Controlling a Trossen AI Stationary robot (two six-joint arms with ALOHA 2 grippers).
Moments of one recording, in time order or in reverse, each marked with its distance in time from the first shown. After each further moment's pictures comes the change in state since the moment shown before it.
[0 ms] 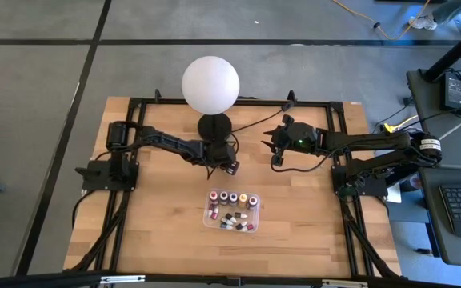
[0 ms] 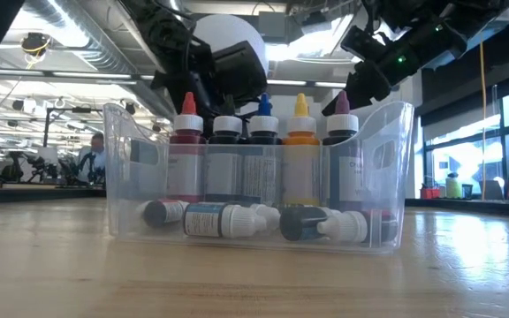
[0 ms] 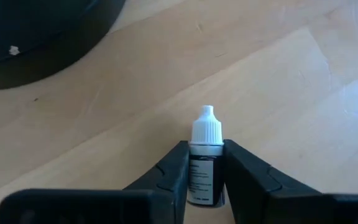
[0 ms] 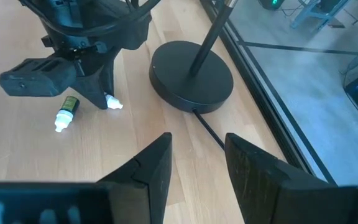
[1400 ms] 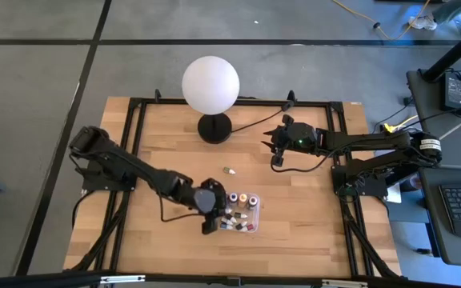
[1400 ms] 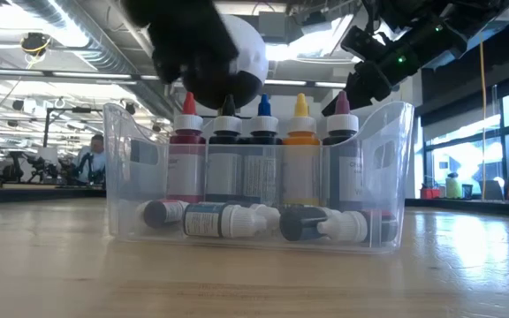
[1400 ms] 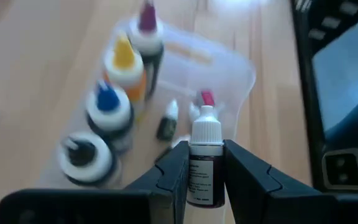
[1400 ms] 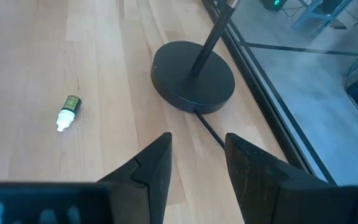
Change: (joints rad) left arm -0.470 -0.299 -0.001 0.046 0.131 0.395; right arm 0.000 0.000 0.000 0.000 -0.008 -0.006
